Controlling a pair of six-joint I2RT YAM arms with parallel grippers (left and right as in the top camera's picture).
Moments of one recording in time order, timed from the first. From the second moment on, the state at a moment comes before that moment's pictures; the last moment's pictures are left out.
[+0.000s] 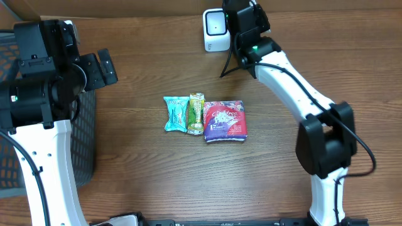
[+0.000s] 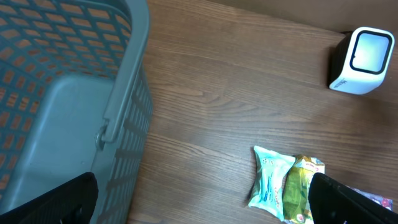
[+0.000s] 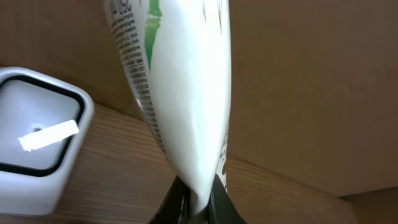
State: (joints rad) left arm 0.13 1.44 1.87 -1.29 -0.06 -0.15; right arm 0.45 2.17 1.86 -0.20 0.63 -0.32
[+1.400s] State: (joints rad) left arm 0.13 1.44 1.87 -1.29 -0.06 -0.15; right arm 0.56 2.38 1.86 -0.06 0.80 -0.66
